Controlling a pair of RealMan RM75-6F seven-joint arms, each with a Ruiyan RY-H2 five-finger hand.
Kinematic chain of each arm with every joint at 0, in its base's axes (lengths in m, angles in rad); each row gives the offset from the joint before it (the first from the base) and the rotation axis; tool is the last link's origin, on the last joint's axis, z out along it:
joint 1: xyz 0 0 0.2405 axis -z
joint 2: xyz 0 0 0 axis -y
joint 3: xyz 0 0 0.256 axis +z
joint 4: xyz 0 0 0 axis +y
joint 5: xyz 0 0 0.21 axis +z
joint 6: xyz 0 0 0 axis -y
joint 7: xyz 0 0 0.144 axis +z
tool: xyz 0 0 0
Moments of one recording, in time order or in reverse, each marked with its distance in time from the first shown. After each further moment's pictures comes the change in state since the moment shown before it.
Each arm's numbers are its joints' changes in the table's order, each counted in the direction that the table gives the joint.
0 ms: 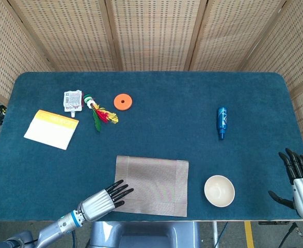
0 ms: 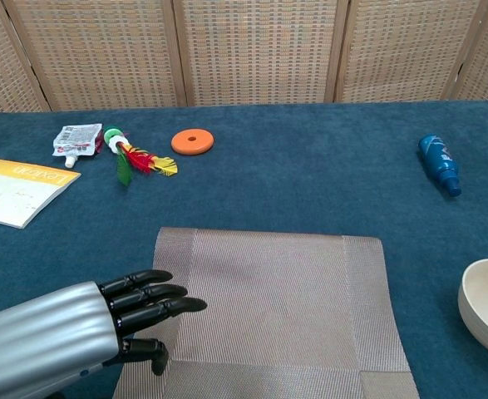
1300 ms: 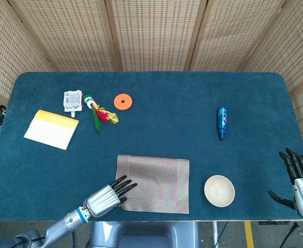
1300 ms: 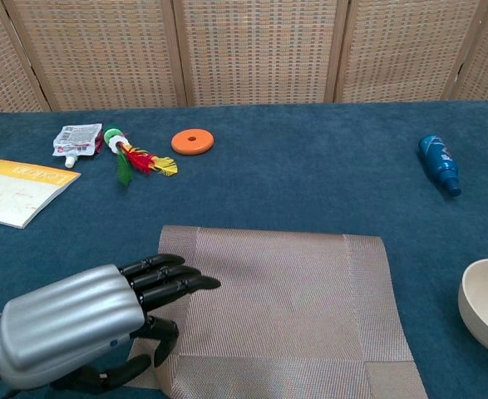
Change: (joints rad) left arm 0.048 0.020 -0.017 -0.072 -0.133 0.037 0.008; right arm -0.003 -0.008 -0.003 0.000 -0.007 -0.002 0.031
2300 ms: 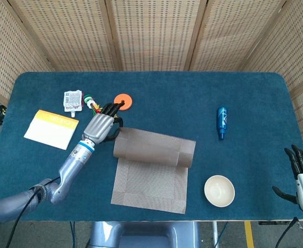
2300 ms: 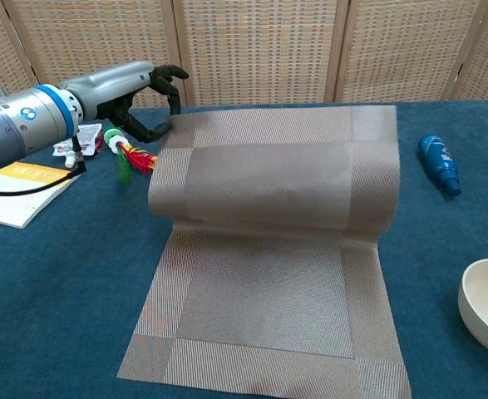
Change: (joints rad) left arm 0.310 -0.104 -0.513 -0.013 -0.650 0.344 -0.093; right arm -0.014 0.018 0.036 0.005 0.095 0.042 -0.064
